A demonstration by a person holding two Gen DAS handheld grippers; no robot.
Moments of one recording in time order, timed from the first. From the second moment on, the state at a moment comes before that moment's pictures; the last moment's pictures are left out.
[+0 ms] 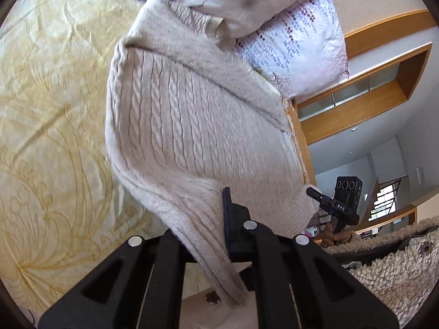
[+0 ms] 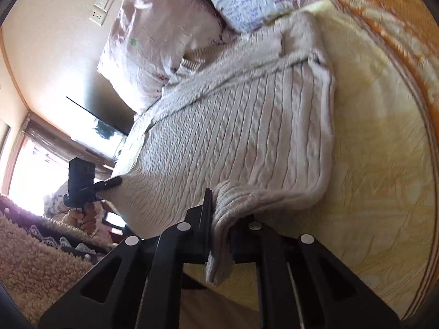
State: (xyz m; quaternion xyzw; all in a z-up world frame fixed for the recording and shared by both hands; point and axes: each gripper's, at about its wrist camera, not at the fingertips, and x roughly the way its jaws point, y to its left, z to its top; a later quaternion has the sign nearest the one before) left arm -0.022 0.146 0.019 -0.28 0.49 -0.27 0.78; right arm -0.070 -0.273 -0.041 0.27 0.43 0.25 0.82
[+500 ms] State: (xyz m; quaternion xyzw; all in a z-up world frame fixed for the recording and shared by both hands) left arm 0.059 0.145 0.086 -0.25 0.34 -0.18 0.89; right arm -0.013 -0.260 0.040 0.15 0.27 0.07 0.95
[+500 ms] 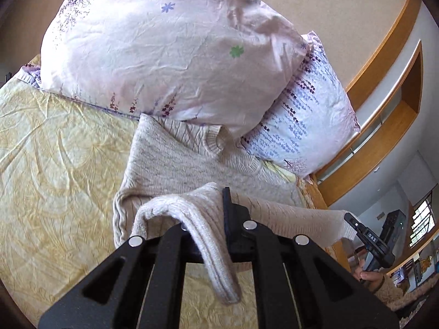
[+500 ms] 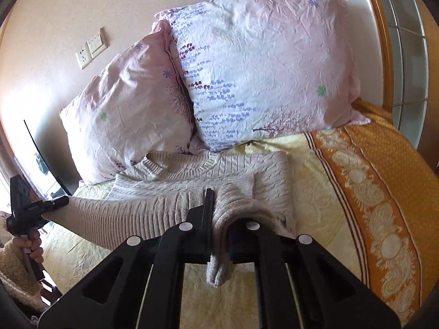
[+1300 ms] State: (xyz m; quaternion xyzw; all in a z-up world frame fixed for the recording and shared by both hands) left arm 0.190 0.125 0.052 -0.25 0.37 -0.12 0.89; right arm 0.105 -0.254 0.019 0.10 0.30 0.03 0.95
